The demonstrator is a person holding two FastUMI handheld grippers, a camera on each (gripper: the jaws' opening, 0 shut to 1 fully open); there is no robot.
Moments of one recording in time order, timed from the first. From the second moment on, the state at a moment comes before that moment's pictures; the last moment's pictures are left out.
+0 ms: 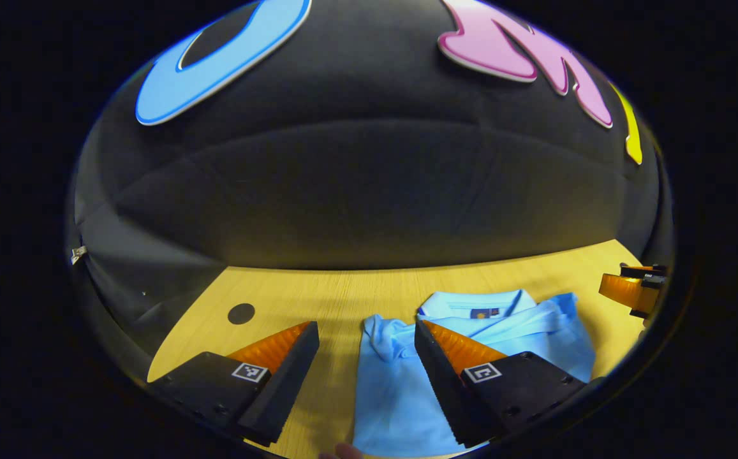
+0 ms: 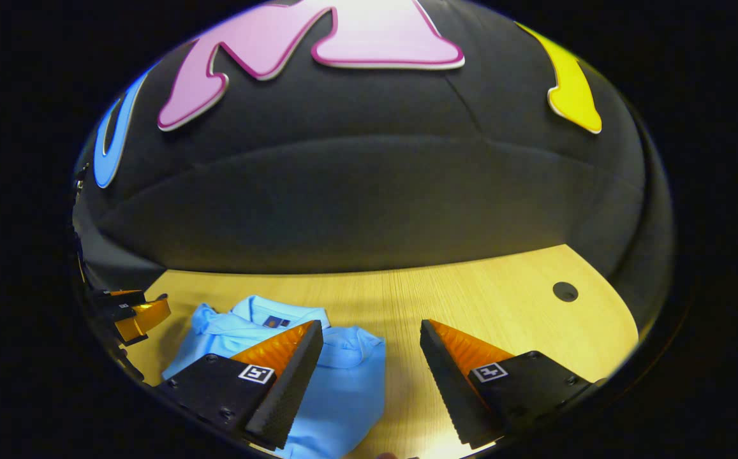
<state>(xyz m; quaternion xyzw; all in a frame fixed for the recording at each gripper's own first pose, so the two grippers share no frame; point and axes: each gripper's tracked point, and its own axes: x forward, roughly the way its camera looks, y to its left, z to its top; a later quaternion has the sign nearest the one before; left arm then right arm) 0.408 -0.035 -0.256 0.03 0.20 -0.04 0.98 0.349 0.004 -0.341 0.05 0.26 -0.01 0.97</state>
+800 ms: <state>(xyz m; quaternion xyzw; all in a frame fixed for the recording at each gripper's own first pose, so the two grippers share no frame) 0.120 -0.068 -0.066 0.01 0.07 -0.07 0.99 0.135 0.000 -0.128 0.05 0.13 0.03 0.99</state>
